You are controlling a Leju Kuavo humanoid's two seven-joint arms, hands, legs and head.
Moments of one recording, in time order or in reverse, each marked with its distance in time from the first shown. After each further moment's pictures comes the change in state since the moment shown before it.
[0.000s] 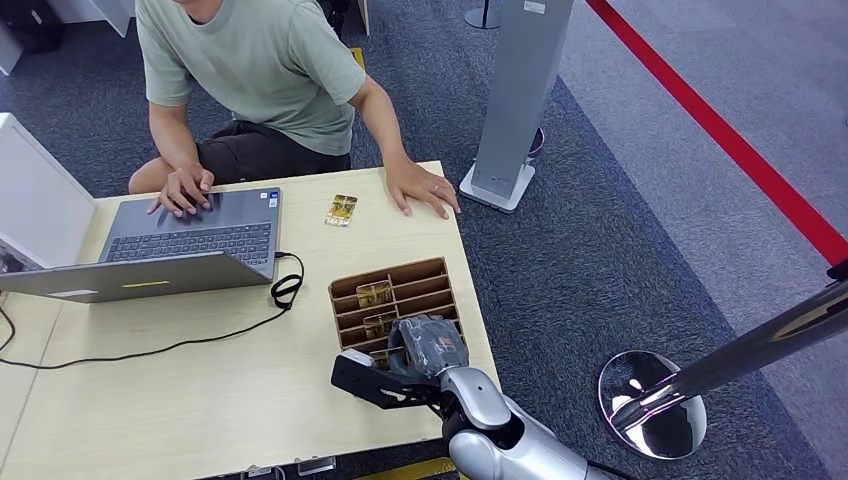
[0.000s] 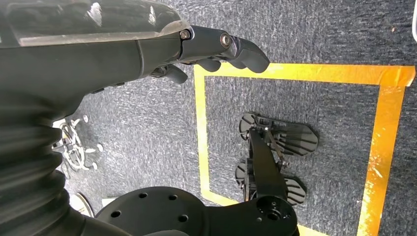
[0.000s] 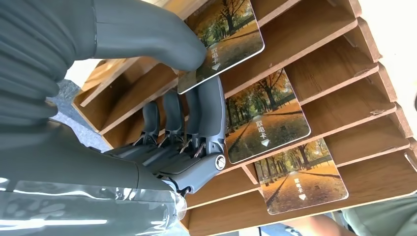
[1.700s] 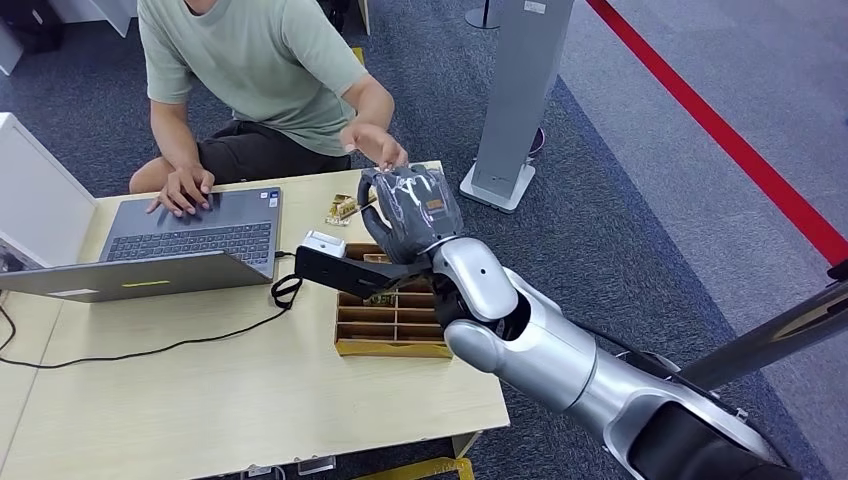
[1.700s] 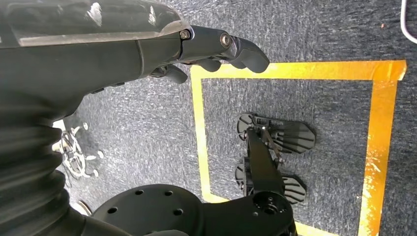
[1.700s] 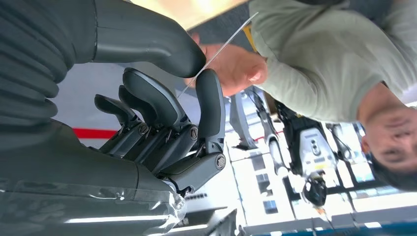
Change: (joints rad) left arm -0.025 -0.003 -0.003 0.000 -0.039 -0.005 0.016; right arm -0.460 -0.030 0.046 -0.083 0.060 -0.033 -0.078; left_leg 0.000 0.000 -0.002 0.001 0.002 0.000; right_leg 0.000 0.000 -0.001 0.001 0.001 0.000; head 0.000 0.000
